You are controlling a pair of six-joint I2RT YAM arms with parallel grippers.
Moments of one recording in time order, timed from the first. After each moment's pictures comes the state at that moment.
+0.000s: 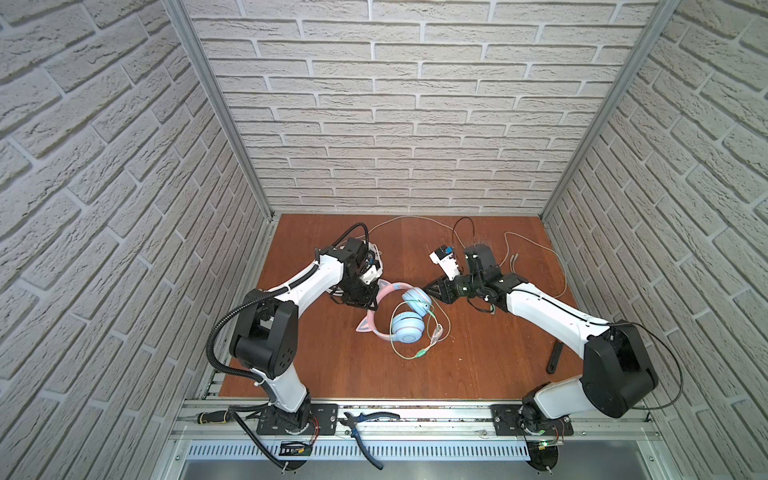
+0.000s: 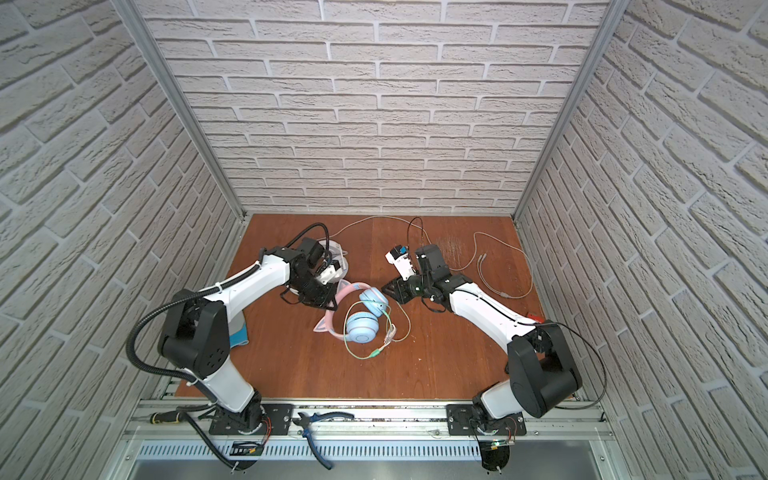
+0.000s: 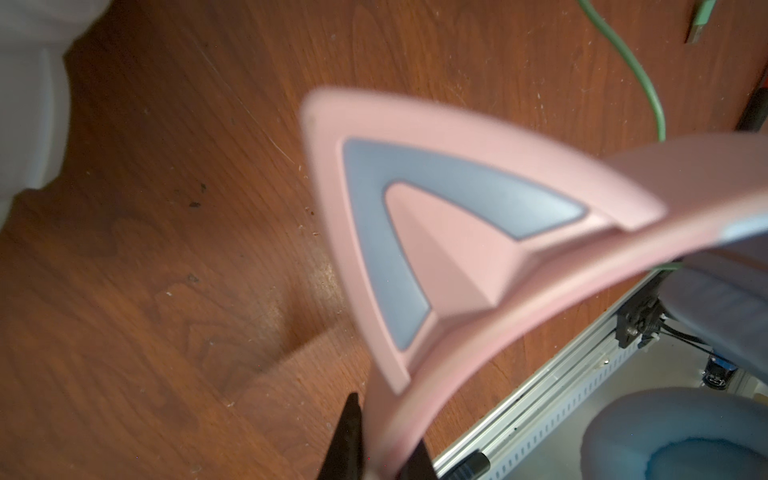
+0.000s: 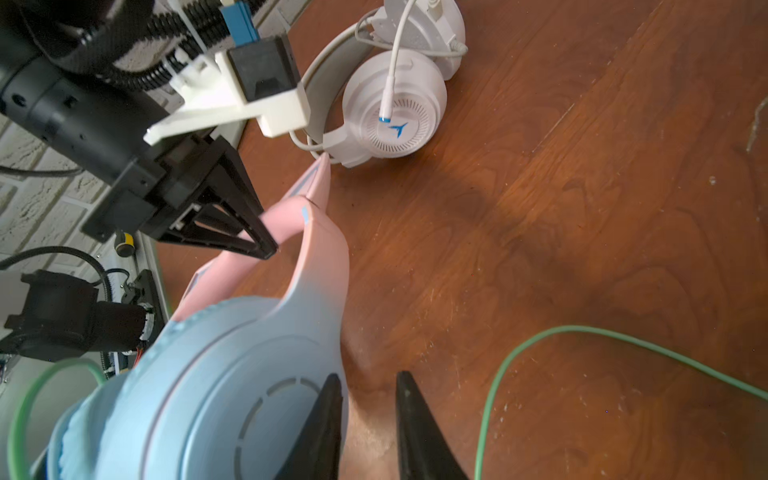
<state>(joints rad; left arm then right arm) -0.42 1.69 1.26 -1.00 0.44 -0.05 0.40 1.44 0.95 -0.31 -0.54 0.11</state>
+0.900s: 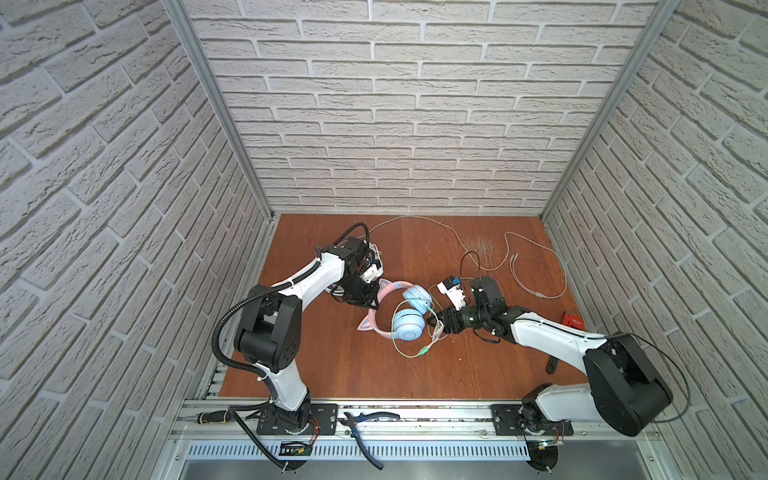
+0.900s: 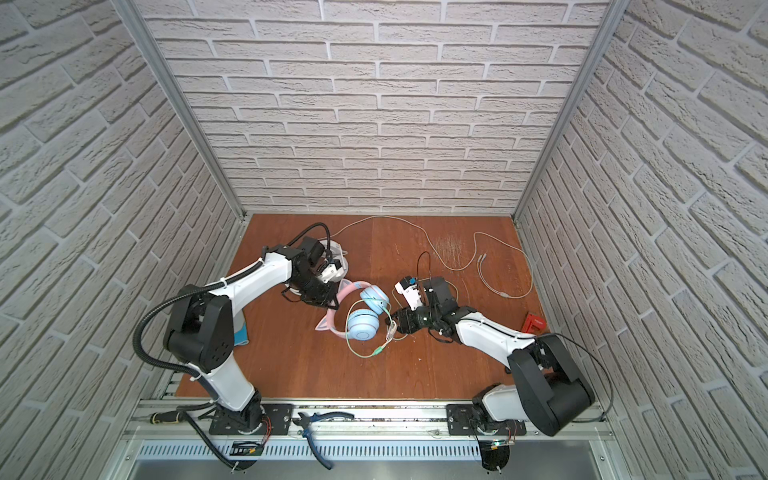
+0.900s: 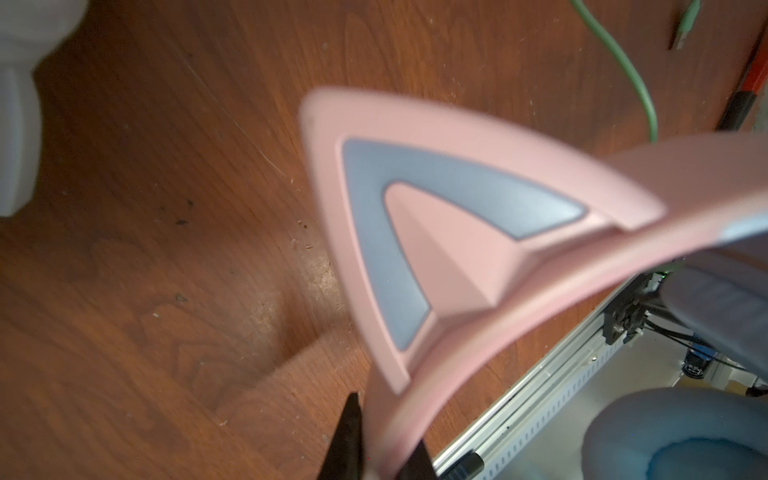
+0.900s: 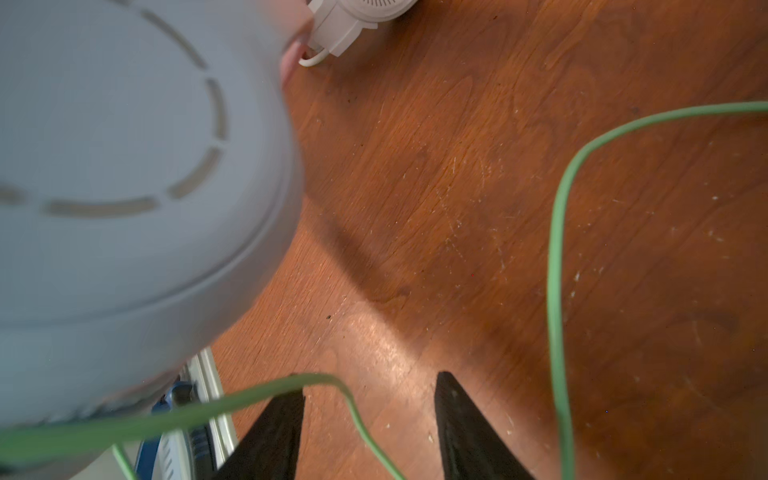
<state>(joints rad) -0.40 1.73 1.28 -1.00 0.48 -0.04 0.43 1.41 0.59 -0.01 -0.60 0.29</state>
